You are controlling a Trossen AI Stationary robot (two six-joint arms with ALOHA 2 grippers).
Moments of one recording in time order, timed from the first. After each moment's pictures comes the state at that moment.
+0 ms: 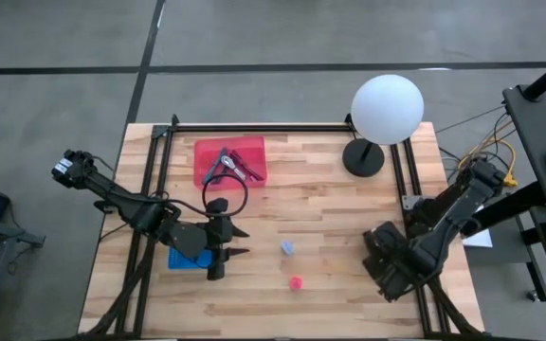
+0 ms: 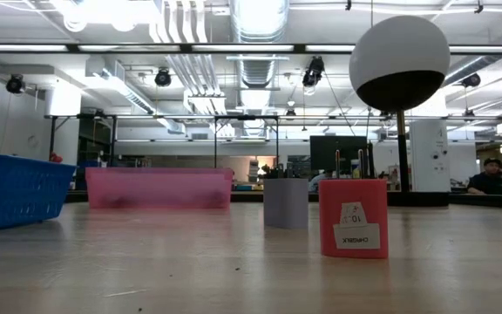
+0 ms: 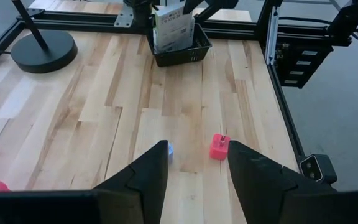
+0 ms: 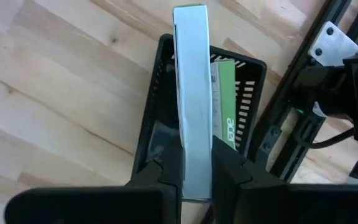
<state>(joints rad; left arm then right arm) -0.52 1.28 1.23 -0.53 -0.43 -0.39 0.83 1.50 1.25 -1.55 0.17 1.88</state>
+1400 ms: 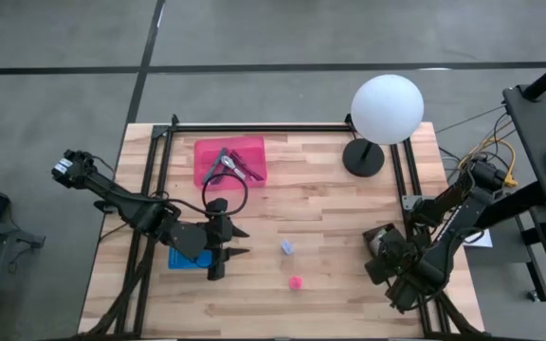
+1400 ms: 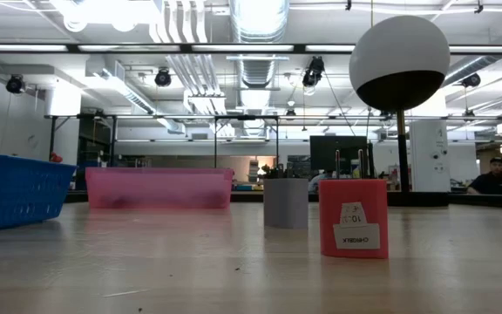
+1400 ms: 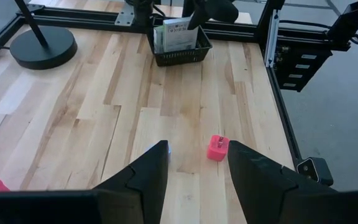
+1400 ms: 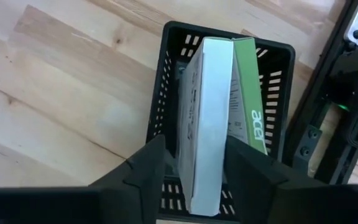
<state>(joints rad) -0.52 1.28 1.23 -0.53 -0.43 -0.41 0.95 1.51 1.10 -1.40 0.25 2.10</state>
